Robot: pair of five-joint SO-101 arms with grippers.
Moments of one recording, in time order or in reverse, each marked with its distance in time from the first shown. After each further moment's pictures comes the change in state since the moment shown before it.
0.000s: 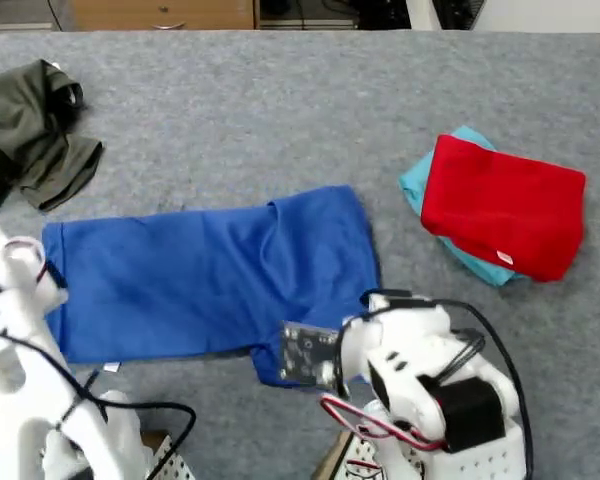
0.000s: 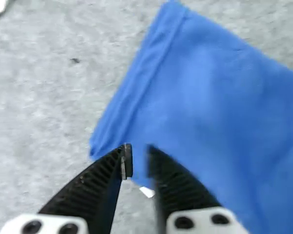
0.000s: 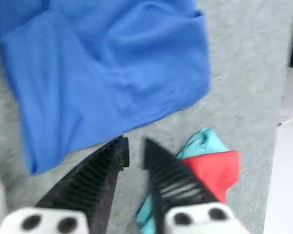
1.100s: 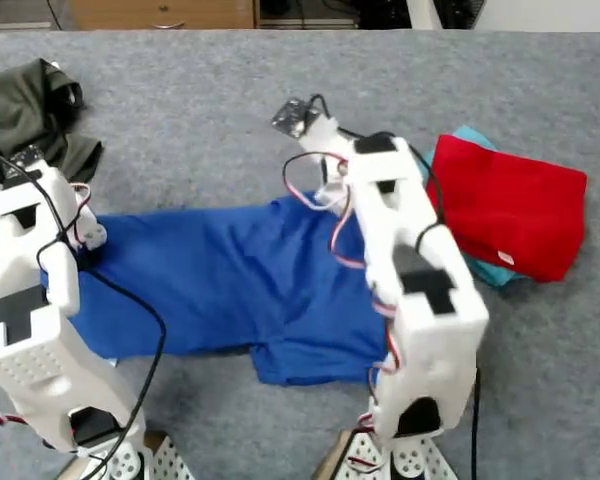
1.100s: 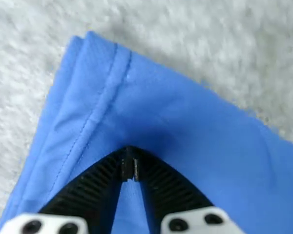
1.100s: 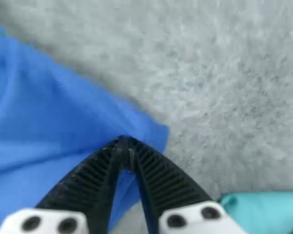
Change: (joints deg) left arm 7.2 60.4 -26.8 -16.9 10.6; right arm 9.1 110.6 -57.7 -31.1 -27.2
